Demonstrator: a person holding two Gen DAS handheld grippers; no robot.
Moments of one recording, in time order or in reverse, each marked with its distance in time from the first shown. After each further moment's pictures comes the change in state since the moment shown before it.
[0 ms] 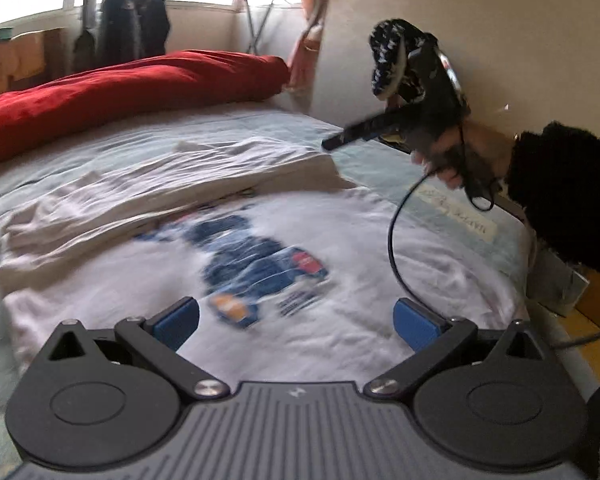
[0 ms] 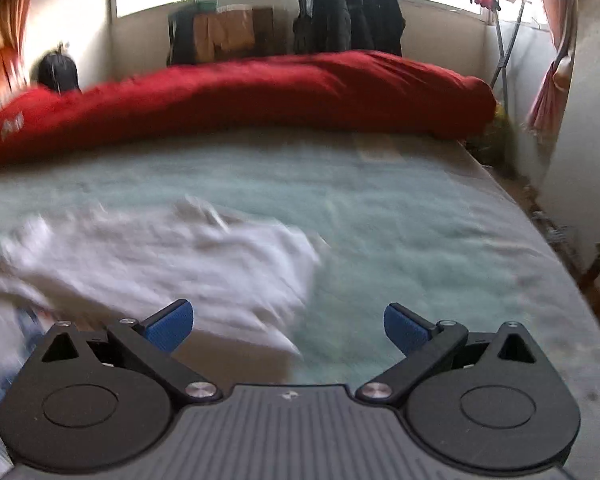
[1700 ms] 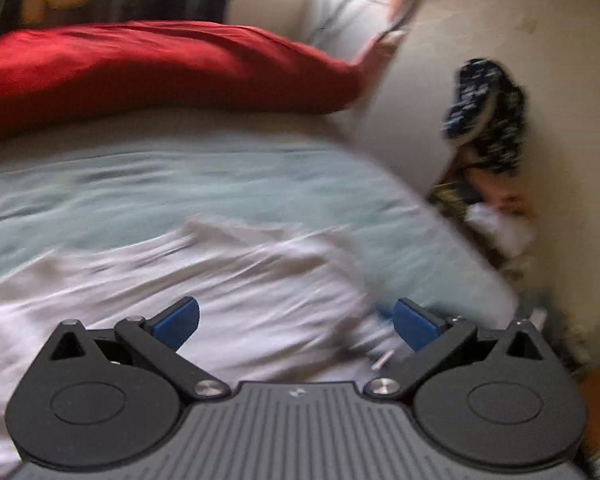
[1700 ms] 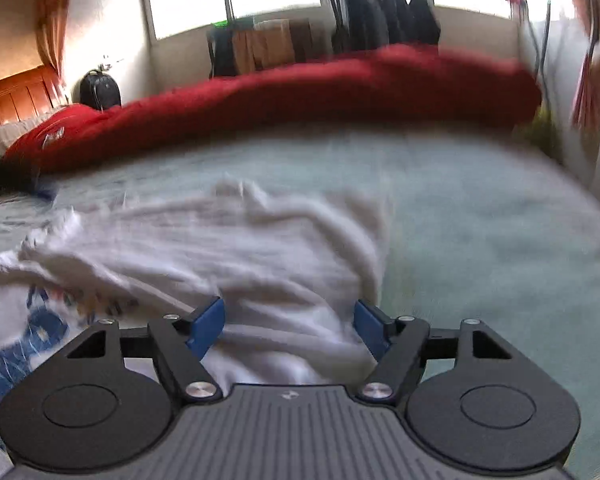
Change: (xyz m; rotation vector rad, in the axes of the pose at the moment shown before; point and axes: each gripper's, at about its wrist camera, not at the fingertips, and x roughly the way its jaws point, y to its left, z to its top) left arm 0.145 0.059 0.185 -0.316 0.090 -0.031; right arm 0.053 0.000 -0.036 0.050 -0.099 0.206
